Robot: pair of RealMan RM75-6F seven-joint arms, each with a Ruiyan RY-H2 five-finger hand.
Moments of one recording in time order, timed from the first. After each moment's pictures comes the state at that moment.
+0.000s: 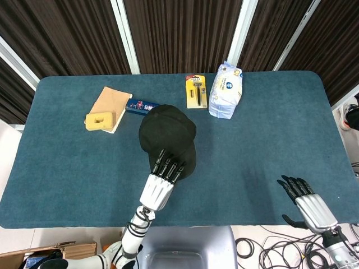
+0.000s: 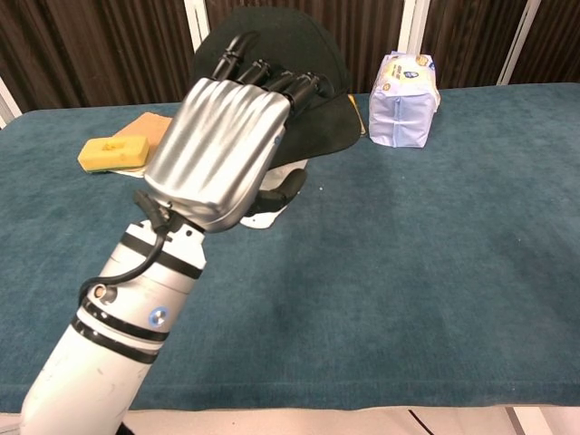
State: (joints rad) left arm -0.62 -2.23 -0.27 -0.94 1.85 1.55 0.54; right arm 0.16 -1.00 -0.12 -1.66 -1.66 1.28 0.08
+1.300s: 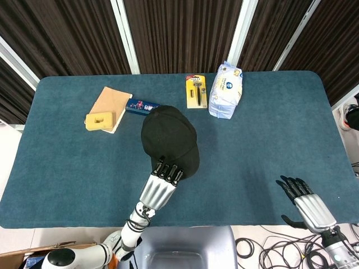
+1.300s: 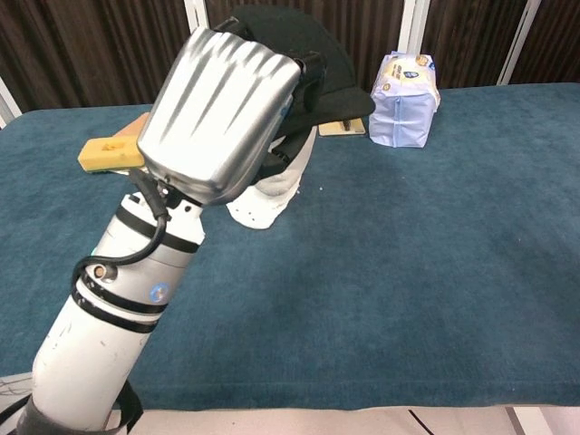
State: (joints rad) left arm -0.76 -2.21 -0.24 -0.81 1.85 1.70 0.60; right arm 0.17 -1.00 -0.12 -1.67 -1.66 1.27 0.07
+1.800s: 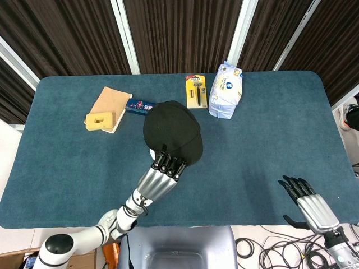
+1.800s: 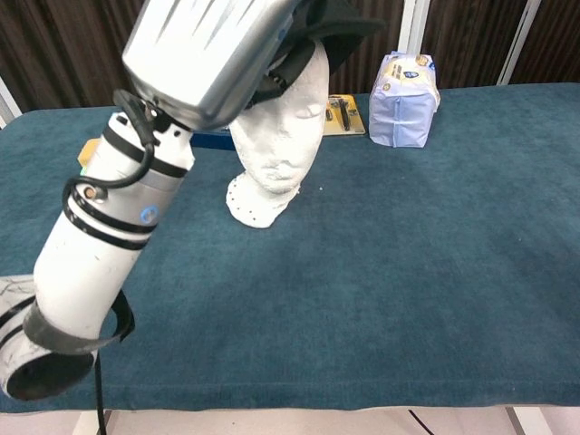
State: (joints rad) left arm -0.92 -2.10 -0.29 -0.73 1.90 1.76 0.60; right arm 0.16 -0.99 -0.12 -1.66 -1.67 1.29 0.10
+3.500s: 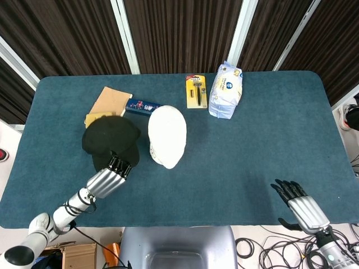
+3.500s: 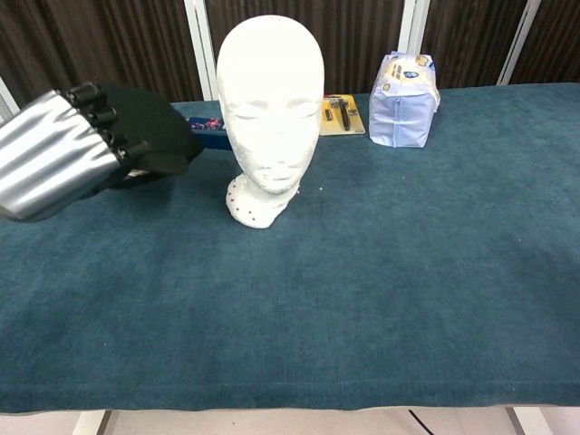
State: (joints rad) left arm -0.63 -1.88 0.03 -0.39 1.87 1.75 0.47; right arm 0.18 -1.01 -0.13 -1.69 -1.64 1.22 0.00
